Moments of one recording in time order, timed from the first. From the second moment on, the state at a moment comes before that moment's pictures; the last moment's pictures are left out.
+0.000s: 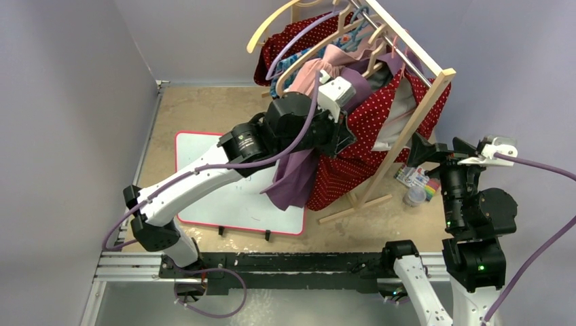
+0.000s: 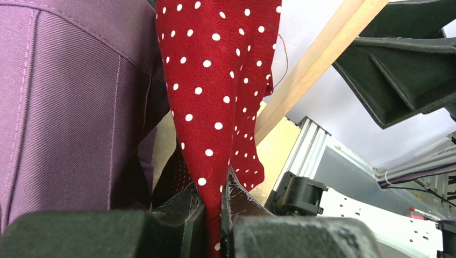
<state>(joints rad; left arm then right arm) -1.10 1.60 1.92 -0.54 0.00 -0.31 0.08 0.49 1.18 -0.55 0.16 0.15</state>
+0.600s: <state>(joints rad) -1.10 1.56 1.99 -0.66 0.06 -0.35 0.08 0.48 1.18 -0.55 0.16 0.15</state>
